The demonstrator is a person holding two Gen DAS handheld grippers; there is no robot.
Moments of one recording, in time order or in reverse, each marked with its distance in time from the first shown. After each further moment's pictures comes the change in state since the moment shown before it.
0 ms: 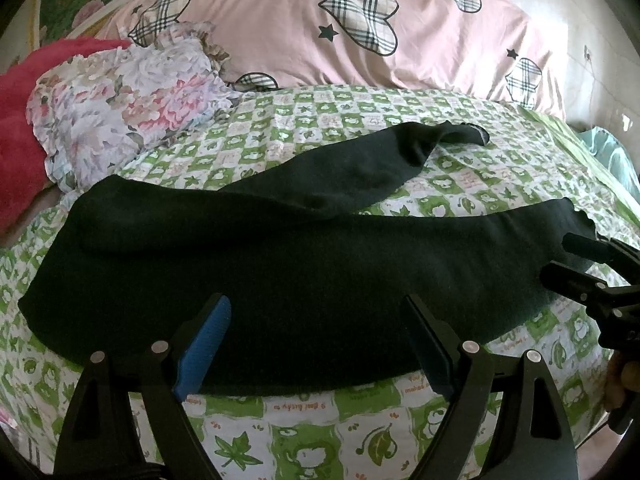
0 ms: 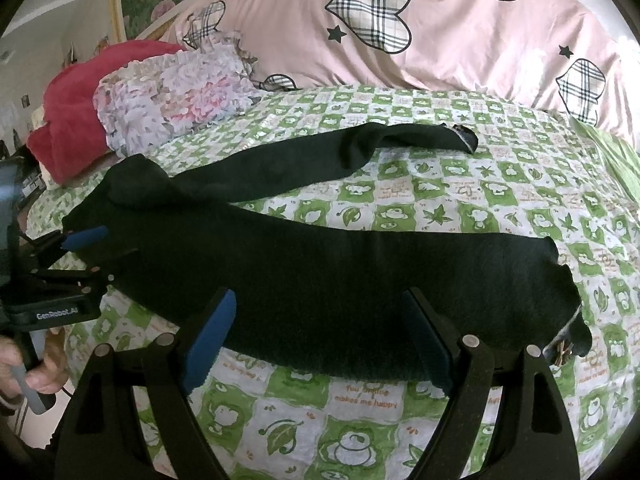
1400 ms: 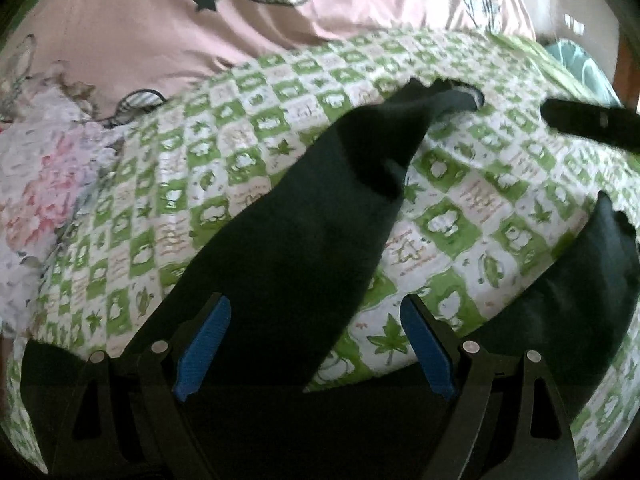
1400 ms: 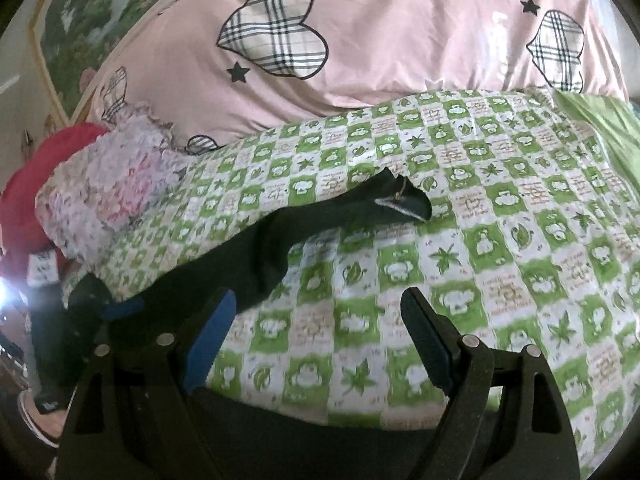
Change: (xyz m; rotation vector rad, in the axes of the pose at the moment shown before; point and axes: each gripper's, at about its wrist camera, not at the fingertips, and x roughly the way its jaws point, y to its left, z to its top) left arm 0.141 -0.056 0.118 0.312 0.201 -0.105; right arm 0.058 -0.107 0.121 0.261 -0.005 -0.004
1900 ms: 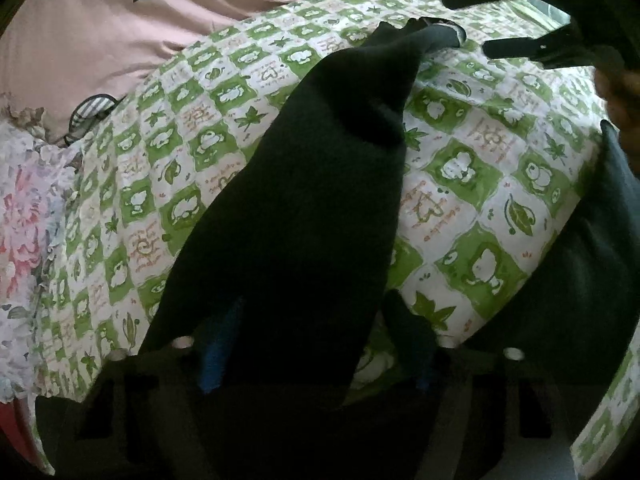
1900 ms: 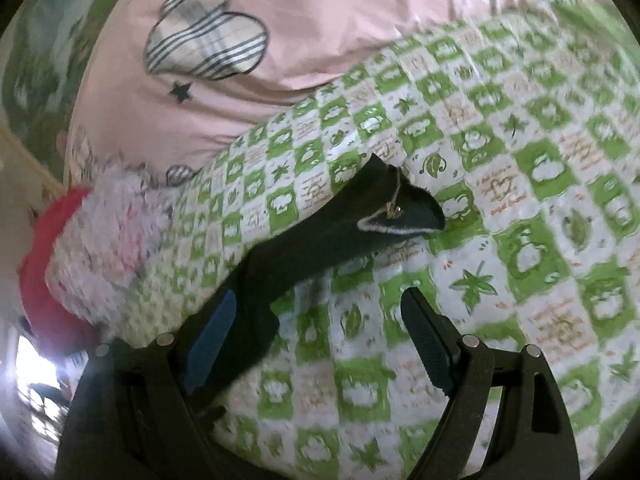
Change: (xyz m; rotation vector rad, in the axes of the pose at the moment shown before) left arm 0.031 0.009 -0.005 0.181 0.099 -0.052; right arm 0.067 -0.051 0.039 0.300 0.105 0.134
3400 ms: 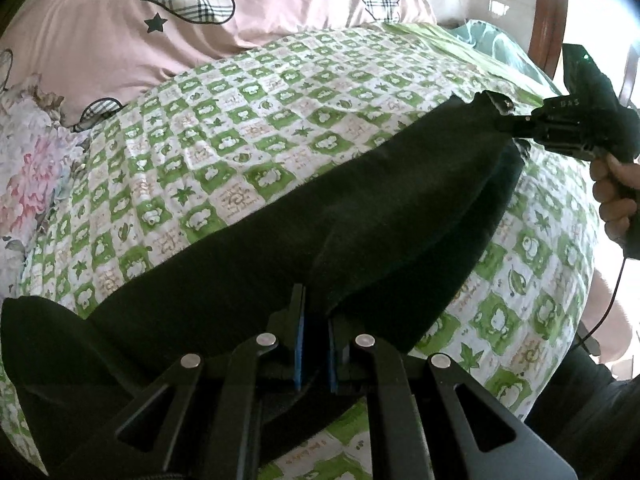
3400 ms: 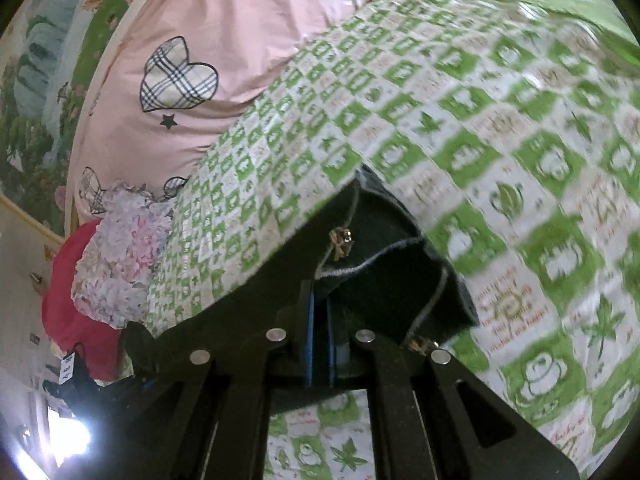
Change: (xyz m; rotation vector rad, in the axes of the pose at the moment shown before) left arm -0.112 -0.041 -0.100 -0.015 -0.155 -0.169; right arm -0.144 -0.043 -0.149 0.211 -0.100 -0.069
